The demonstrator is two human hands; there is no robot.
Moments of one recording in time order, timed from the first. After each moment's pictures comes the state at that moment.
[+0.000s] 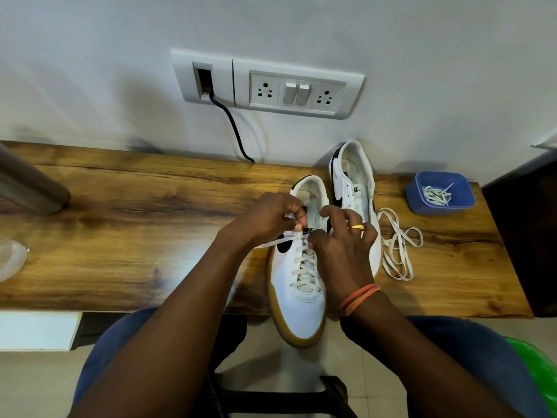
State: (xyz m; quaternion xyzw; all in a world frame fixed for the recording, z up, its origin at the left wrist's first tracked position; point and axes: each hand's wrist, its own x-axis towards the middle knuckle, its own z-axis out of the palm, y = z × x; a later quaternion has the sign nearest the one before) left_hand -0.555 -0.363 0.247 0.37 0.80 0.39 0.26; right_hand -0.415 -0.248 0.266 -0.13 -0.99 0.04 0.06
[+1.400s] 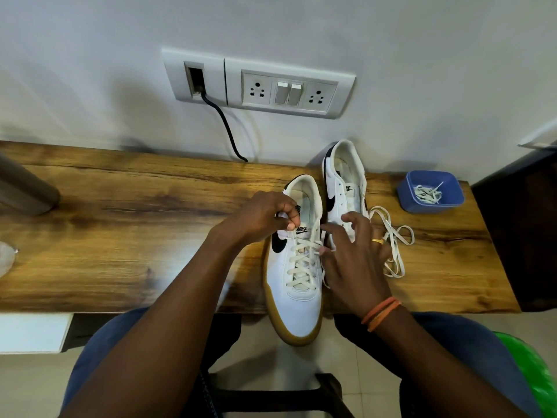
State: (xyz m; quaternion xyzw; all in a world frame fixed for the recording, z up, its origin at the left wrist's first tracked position) left_hand -0.554 -0.366 0.257 0.37 0.80 0.39 0.27; right_hand -0.385 -0.230 0.270 -0.17 -0.98 0.10 0.08
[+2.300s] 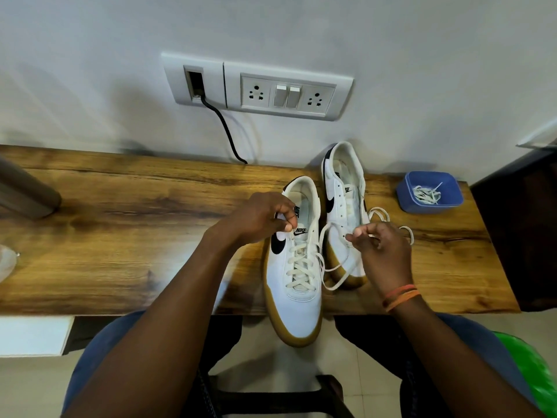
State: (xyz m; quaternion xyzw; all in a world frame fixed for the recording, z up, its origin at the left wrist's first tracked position) left_hand -0.556 -0.371 0.262 0.38 0.80 0.37 0.28; right_hand -0.389 -0.189 0.271 -0.32 -0.84 0.39 0.18
